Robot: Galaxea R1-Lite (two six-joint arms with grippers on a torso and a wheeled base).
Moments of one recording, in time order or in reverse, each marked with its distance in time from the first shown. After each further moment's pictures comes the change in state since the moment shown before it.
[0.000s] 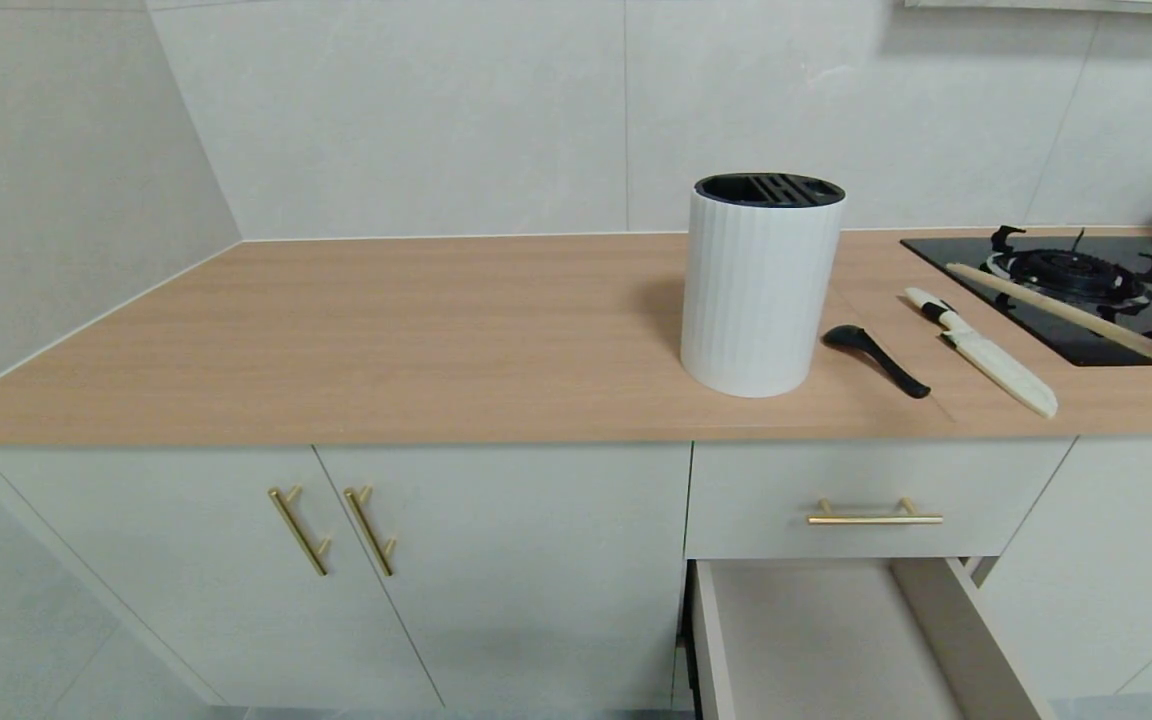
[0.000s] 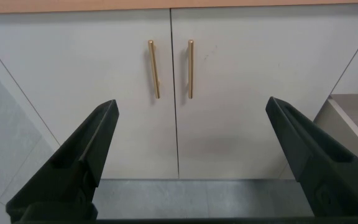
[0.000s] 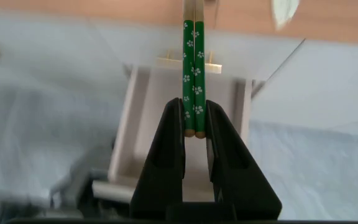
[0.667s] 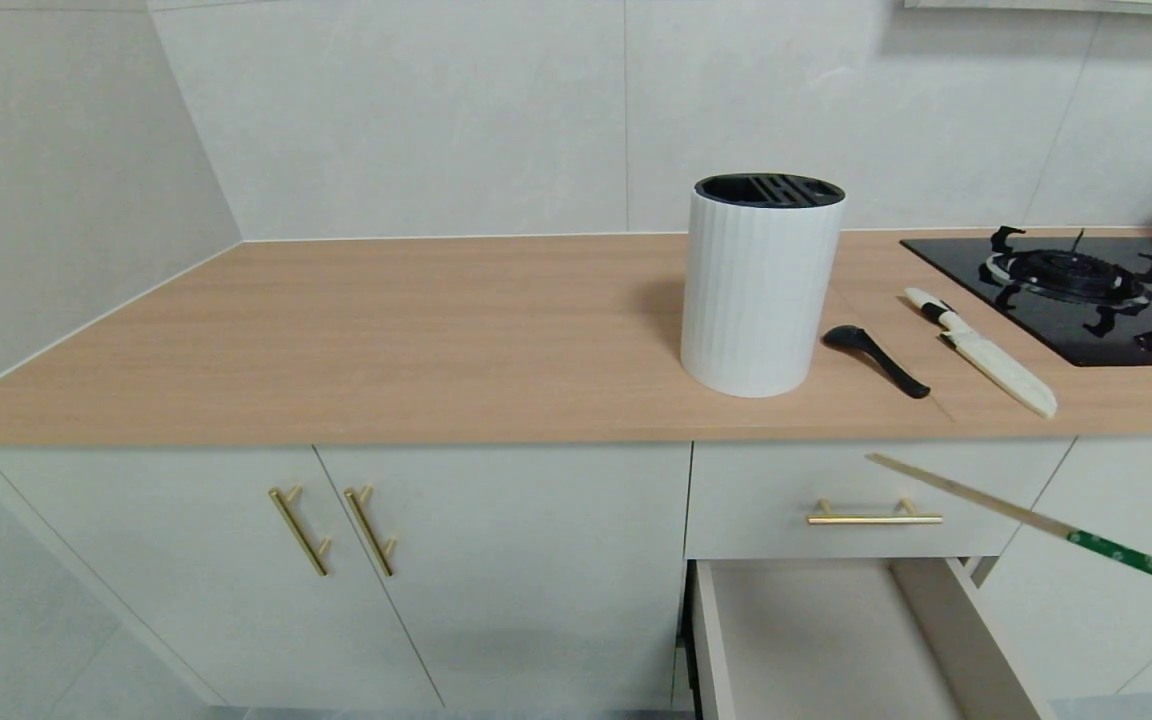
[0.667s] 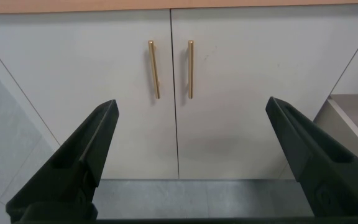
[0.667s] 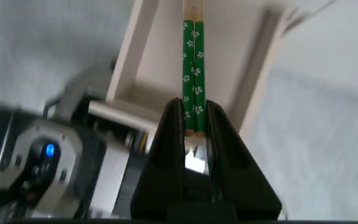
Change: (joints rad) left arm 0.000 0.000 0.000 0.000 0.000 0.000; right arm 0.133 0.113 0.096 0.163 0.037 0.050
